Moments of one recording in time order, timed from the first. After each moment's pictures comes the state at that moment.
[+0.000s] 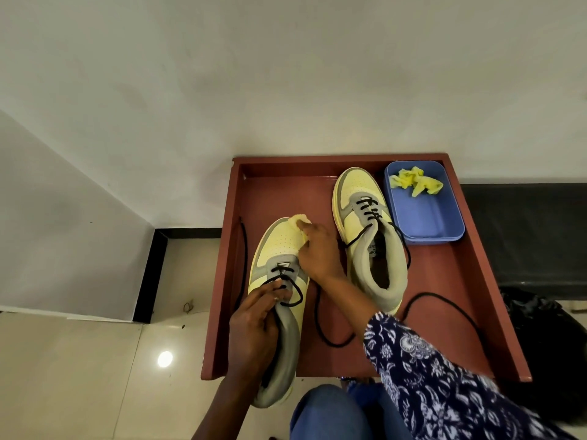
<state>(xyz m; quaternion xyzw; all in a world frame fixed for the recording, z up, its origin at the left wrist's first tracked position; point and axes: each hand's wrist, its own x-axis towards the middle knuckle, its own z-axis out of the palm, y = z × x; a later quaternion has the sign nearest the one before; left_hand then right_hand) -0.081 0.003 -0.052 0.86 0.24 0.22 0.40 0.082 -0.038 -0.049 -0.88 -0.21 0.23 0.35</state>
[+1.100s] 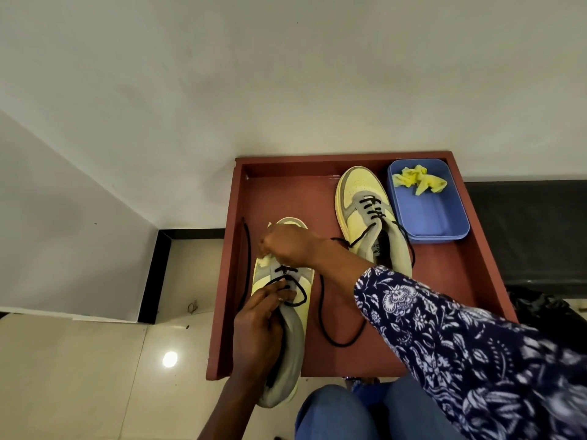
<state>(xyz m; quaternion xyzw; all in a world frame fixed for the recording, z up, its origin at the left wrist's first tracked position) -0.082 0.004 -0.058 0.85 0.23 0.22 0.41 0.097 0.007 -0.032 -0.73 -0.65 0.22 0.04</state>
